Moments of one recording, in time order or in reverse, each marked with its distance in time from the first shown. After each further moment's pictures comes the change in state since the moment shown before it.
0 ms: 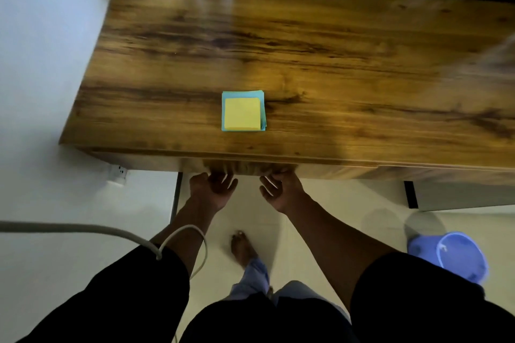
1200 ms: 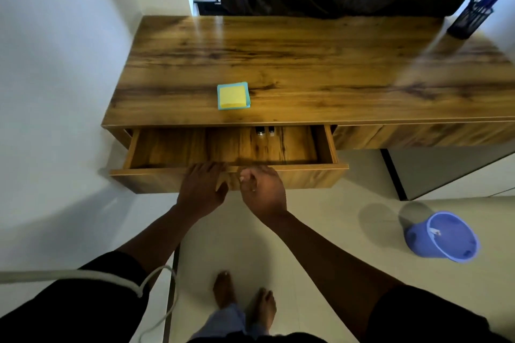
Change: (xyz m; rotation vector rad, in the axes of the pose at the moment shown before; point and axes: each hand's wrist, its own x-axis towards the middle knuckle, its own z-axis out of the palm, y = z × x) left_hand -0.135 -0.015 -0.098 2.305 -0.168 1.480; right_hand -0.148 0.116 -0.075 -1.251 -0.004 -1.508
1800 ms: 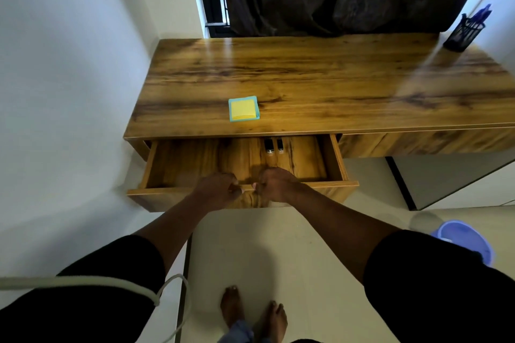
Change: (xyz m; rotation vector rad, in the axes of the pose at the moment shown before) left_hand 0.014 0.008 -0.047 -0.129 -0.382 -0.074; right_hand 0.054 -0.011 -0.032 -0.360 -0.666 0.154
